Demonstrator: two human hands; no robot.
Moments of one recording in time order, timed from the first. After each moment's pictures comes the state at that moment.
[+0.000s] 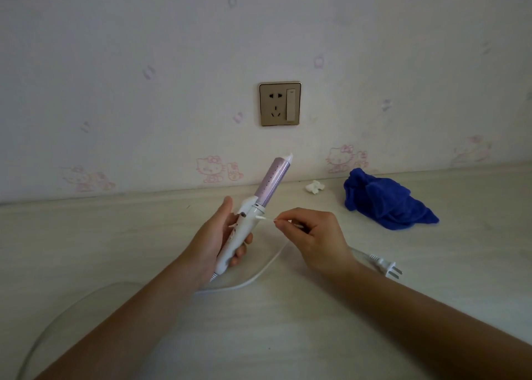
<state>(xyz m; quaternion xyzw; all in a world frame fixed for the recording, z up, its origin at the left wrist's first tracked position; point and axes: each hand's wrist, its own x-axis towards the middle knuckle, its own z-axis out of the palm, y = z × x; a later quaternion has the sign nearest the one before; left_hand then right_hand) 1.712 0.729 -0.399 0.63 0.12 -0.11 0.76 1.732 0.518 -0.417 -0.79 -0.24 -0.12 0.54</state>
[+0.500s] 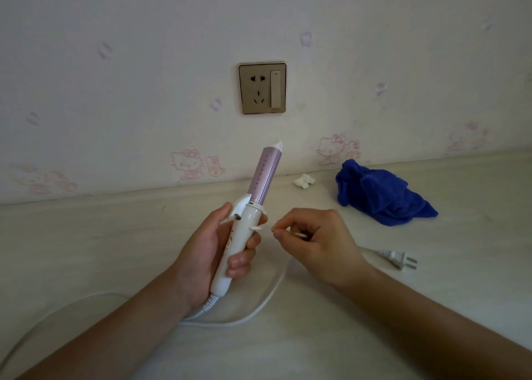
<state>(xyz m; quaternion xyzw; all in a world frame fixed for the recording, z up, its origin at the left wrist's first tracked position) 1.723 0.715 -0.420 0.45 -0.04 -0.25 0.85 1.733 0.497 -0.417 -0.82 -0.26 -0.11 0.50</state>
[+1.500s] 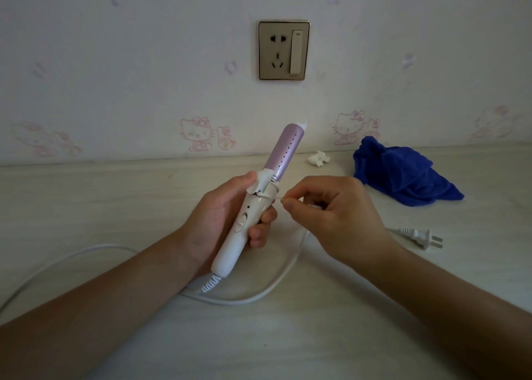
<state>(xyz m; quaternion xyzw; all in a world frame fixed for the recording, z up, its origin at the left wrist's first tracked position) 1.714 0.708 -0.417 0.51 -0.10 -0.23 0.82 1.716 0.506 -0.407 -0.83 -0.25 -0.12 0.49</state>
